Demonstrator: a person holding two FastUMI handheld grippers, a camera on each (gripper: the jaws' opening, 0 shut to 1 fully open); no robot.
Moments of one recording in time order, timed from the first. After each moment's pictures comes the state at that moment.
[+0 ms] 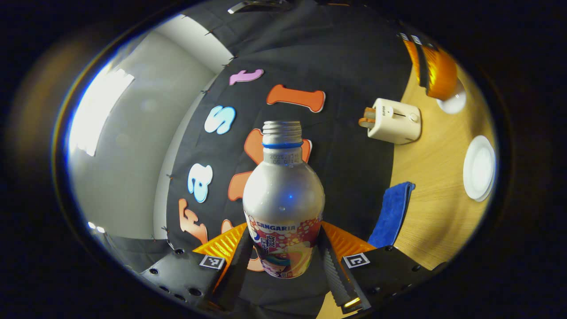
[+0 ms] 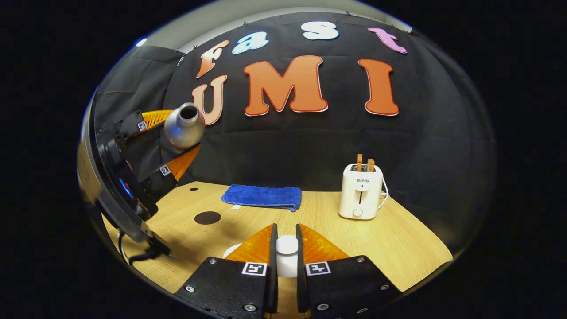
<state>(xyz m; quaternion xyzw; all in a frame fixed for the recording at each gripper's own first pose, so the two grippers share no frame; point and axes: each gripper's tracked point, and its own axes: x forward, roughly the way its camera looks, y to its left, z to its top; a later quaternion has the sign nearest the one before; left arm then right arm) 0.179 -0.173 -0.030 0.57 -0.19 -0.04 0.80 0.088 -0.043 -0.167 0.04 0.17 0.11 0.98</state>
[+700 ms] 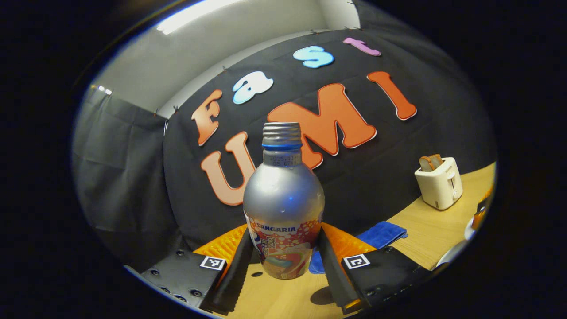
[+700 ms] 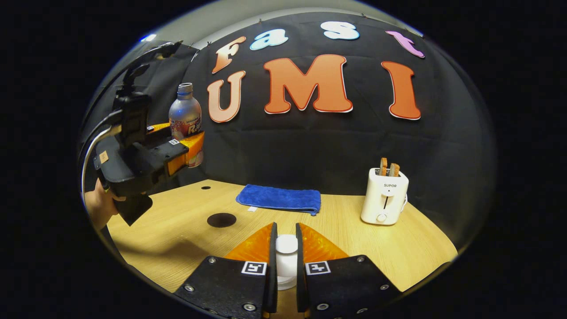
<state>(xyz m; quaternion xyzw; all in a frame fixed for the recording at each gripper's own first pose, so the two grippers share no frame) 0.215 -0.070 -0.061 0.21 -0.03 0.03 0.98 0.102 0.014 -0.175 0.03 0.17 0.14 0.97</state>
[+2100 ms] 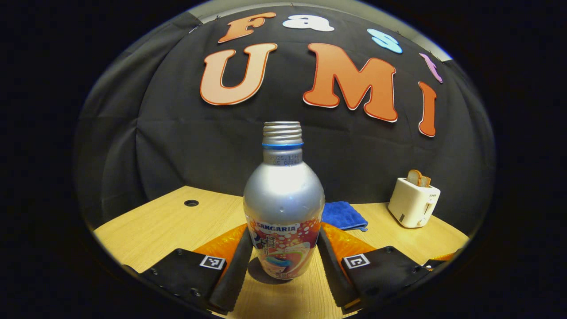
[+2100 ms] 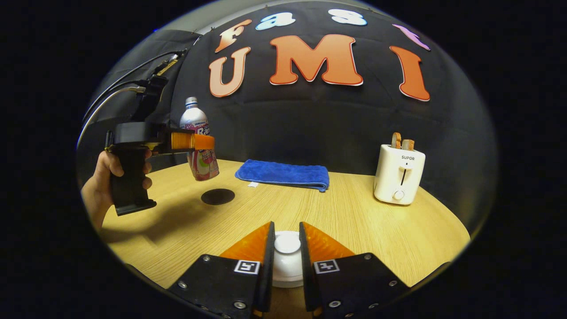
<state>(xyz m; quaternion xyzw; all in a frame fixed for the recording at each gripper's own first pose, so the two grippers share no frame) 0.256 -0.037 -0.203 -0.04 0.17 -0.03 0.99 0.108 0.038 -0.251 0.01 0.22 0.14 0.97</state>
